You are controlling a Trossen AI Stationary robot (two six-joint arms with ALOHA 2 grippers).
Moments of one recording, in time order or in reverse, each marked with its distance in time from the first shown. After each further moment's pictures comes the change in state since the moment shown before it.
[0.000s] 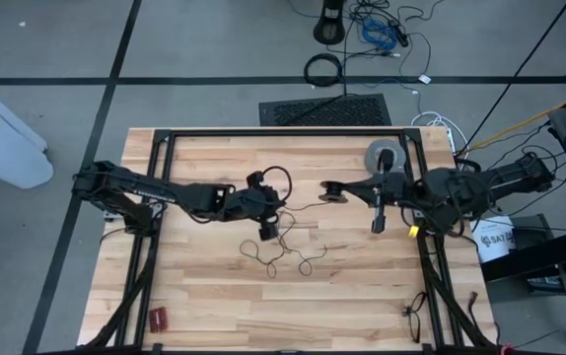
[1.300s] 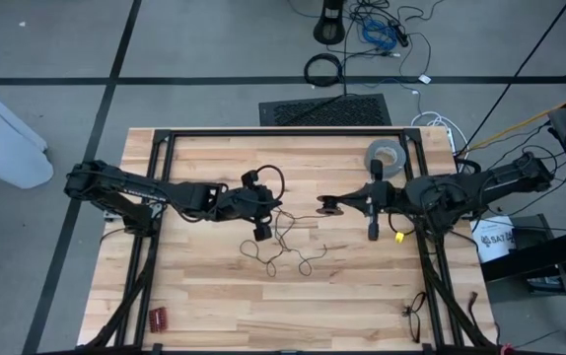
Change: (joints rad) left arm -0.019 -0.064 -0.002 -0.044 -0.008 -0.001; right arm -0.002 0.048 0.000 -0.170 -0.053 0.096
